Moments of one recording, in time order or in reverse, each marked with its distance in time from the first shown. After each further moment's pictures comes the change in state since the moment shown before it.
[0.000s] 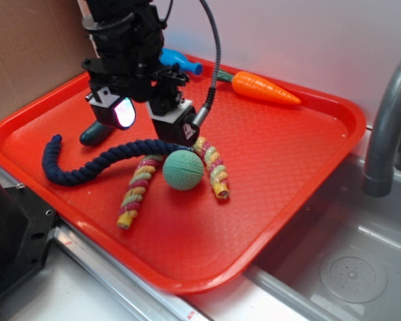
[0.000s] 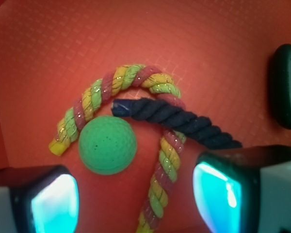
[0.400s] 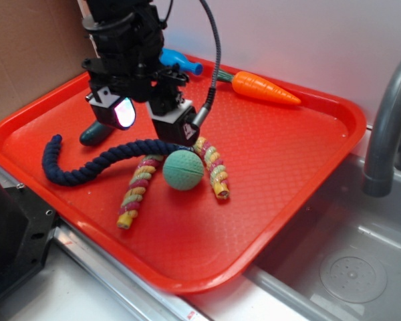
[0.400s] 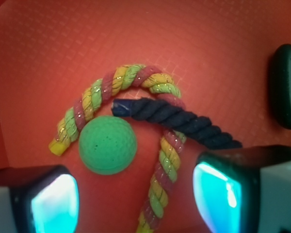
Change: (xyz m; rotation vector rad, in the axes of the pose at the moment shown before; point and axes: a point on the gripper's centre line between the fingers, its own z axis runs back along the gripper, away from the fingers) arm 0.001 0.001 0.001 -0.003 -0.003 -0.016
